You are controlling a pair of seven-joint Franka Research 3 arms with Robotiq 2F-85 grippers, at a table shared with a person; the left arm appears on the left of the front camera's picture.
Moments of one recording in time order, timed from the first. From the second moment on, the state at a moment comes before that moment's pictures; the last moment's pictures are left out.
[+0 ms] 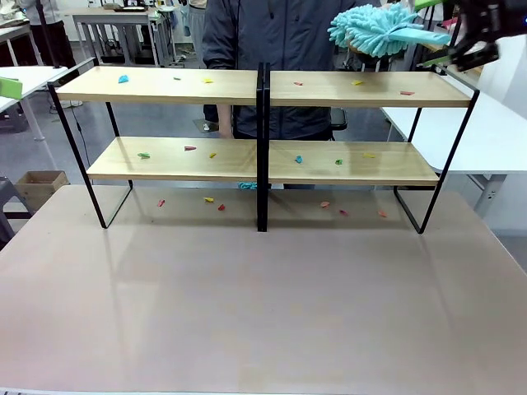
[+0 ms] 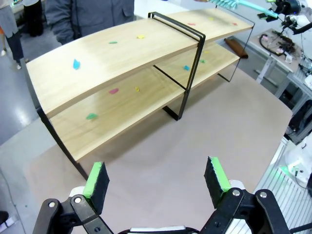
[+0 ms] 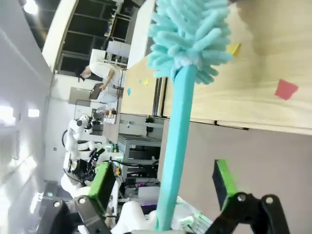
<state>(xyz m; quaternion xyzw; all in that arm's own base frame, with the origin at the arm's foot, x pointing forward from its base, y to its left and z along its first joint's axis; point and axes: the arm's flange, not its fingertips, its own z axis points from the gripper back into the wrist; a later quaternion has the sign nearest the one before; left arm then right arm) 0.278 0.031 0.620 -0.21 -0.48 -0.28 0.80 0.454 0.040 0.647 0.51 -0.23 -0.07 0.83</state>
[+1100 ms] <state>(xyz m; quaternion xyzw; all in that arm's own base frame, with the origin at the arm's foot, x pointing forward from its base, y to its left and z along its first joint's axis) 0.278 0.031 0.620 -0.21 -0.48 -0.28 0.80 0.476 0.051 0.643 0.52 -0.21 -0.11 0.82</state>
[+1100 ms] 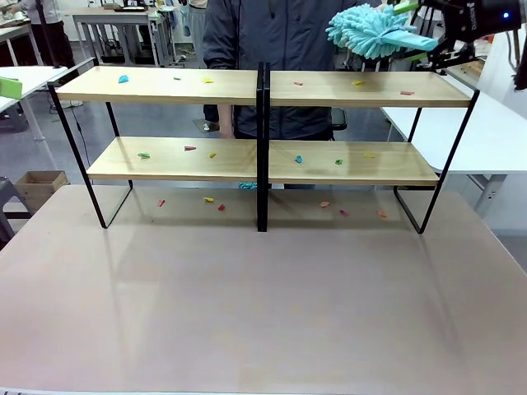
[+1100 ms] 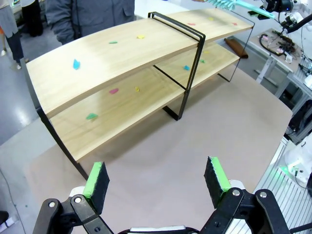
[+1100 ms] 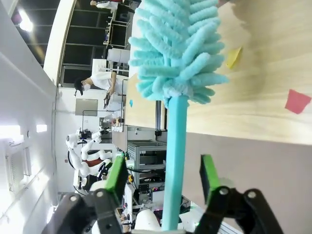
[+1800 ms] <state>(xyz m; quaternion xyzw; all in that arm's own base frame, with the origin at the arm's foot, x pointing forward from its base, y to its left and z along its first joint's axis) 0.278 0.031 0.620 -0.21 -0.48 -0.28 0.80 0.479 0.042 0.643 0.51 -0.22 -0.12 0.82</state>
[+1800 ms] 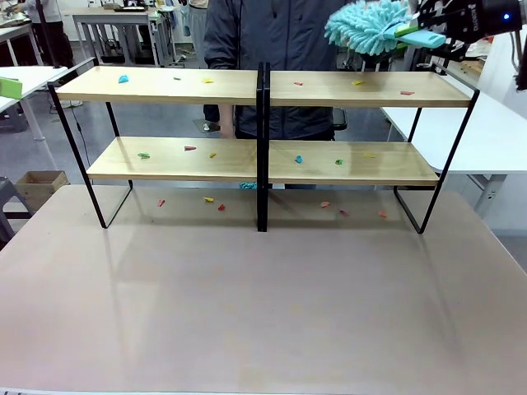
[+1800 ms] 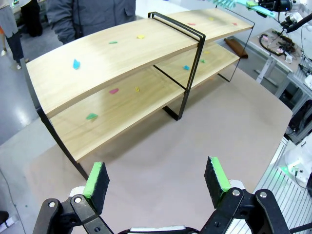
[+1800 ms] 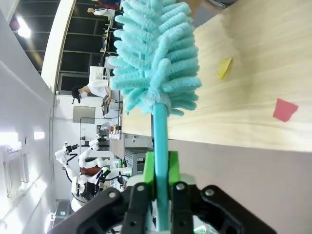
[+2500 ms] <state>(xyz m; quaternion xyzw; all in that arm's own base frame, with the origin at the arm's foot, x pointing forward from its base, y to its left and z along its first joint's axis) 0.278 0.031 0.620 -0.21 -0.48 -0.28 0.80 0.429 0.019 0.683 0.49 -0.22 -0.04 0.84</state>
